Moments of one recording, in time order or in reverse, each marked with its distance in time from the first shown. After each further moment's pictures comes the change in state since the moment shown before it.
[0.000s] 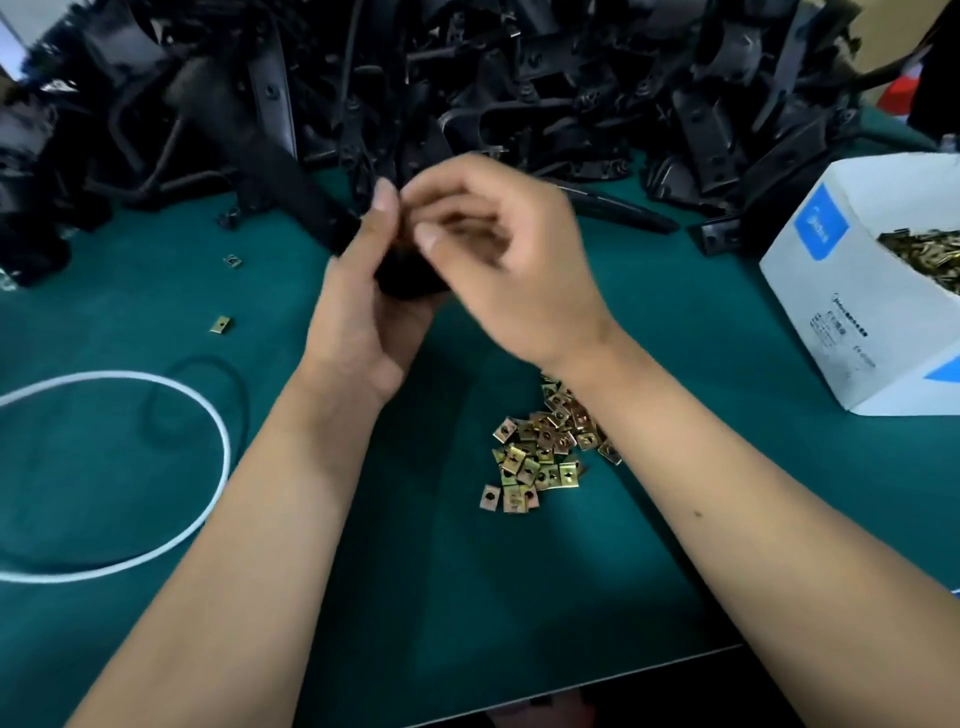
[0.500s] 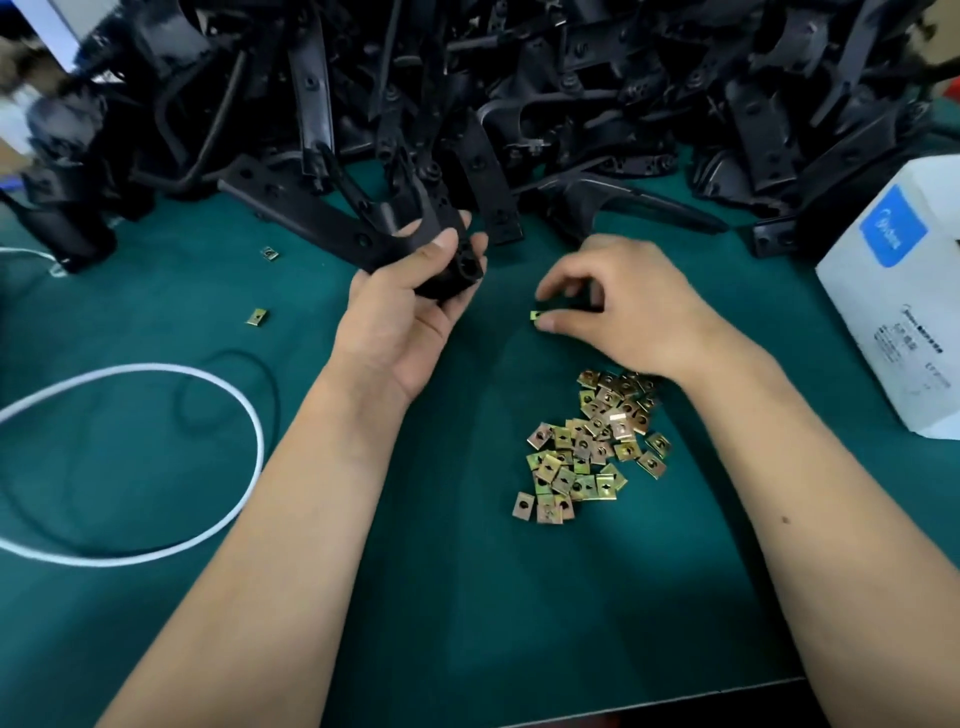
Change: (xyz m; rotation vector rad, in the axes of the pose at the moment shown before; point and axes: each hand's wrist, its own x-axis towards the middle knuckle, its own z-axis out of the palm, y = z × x) left_hand 0.006 -0.001 -0.014 -0.056 0.213 -0.067; right_hand -0.009 0.053 -0.060 -0.689 -0.349 0.326
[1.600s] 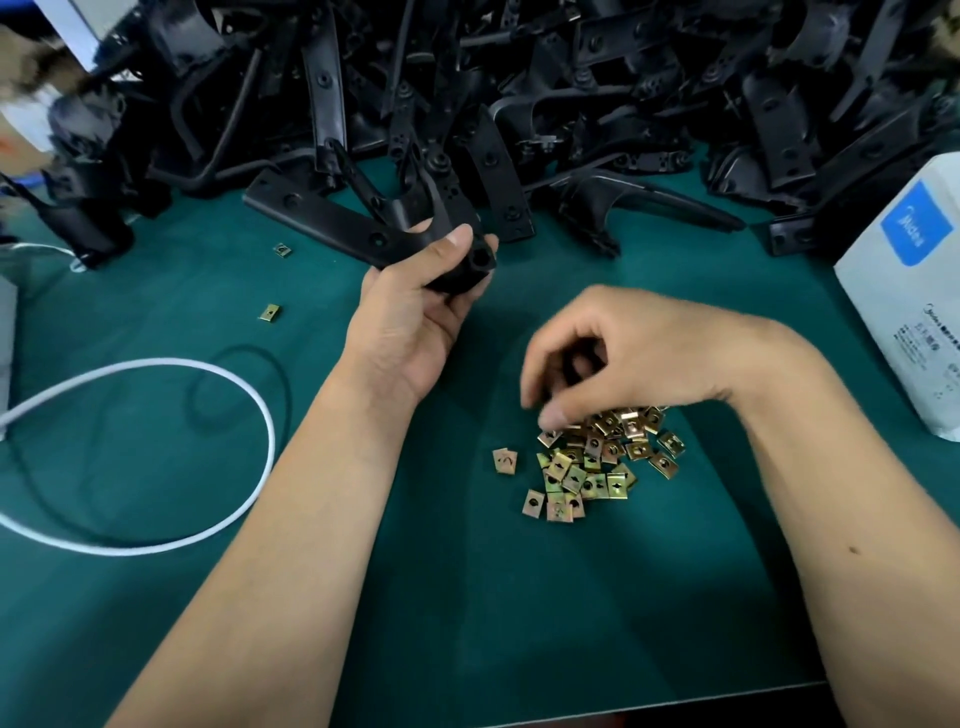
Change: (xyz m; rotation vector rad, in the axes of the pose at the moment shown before) left_hand -0.003 0.000 0.002 0.060 0.051 -0.007; right_hand -0.018 -0.029 -0.017 0.285 -0.647 -0.159
